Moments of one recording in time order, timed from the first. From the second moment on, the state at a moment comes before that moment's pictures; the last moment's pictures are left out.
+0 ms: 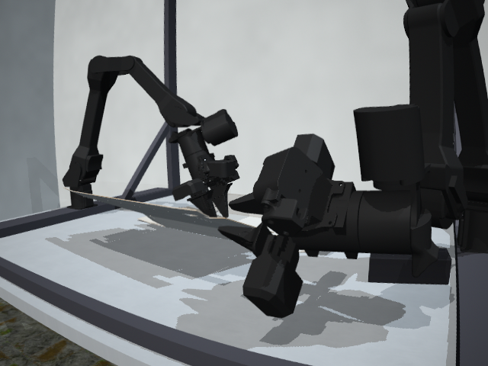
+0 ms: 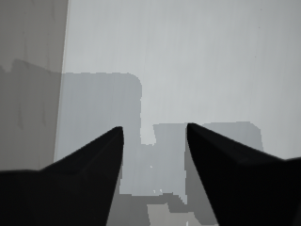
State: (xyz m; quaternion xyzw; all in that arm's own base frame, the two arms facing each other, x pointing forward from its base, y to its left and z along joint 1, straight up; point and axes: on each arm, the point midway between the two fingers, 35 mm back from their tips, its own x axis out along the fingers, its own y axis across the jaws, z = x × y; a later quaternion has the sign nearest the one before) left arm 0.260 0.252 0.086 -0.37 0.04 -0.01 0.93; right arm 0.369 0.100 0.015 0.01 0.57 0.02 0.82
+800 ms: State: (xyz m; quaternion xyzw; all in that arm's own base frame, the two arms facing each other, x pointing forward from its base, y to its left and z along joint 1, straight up) left arm 0.259 0.252 0.086 -0.37 0.04 -0.01 0.93; right arm 0.369 0.100 0.015 0.01 0.57 0.01 0.82
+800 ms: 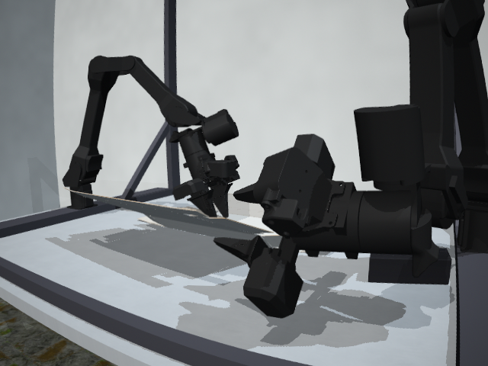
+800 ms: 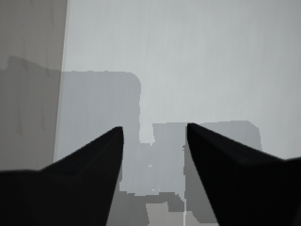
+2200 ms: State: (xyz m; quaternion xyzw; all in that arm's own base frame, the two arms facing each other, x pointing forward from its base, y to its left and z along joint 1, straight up) left arm 0.306 0.249 0.087 -0.37 0.04 -0.01 0.93; right arm 0.369 0.100 0.015 0.01 0.57 0.01 0.82
